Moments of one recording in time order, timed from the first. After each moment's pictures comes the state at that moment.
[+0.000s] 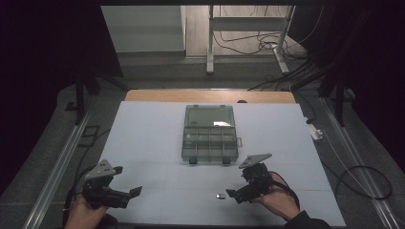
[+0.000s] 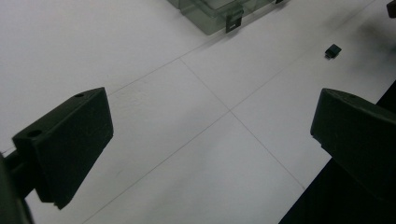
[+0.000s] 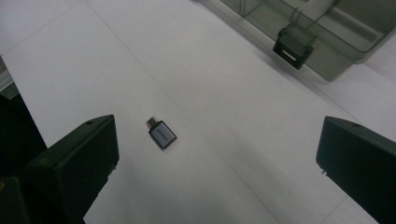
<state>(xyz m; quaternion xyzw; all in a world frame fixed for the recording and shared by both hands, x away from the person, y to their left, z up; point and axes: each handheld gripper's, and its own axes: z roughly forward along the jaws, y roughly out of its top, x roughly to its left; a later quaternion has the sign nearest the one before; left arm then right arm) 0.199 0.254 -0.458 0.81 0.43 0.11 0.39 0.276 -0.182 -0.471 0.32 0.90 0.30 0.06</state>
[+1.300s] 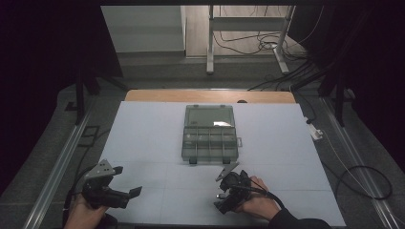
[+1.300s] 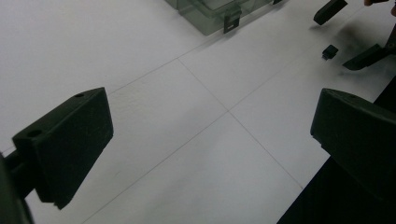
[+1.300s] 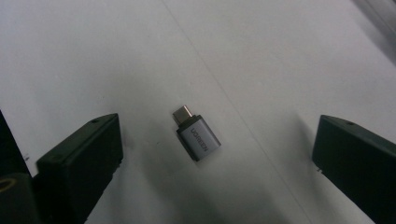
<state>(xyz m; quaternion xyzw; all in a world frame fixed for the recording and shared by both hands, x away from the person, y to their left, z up) 0.200 0.254 -0.458 0.81 0.42 0.11 0.40 0.271 -0.132 -0.513 0.26 0.94 0.20 0.05</state>
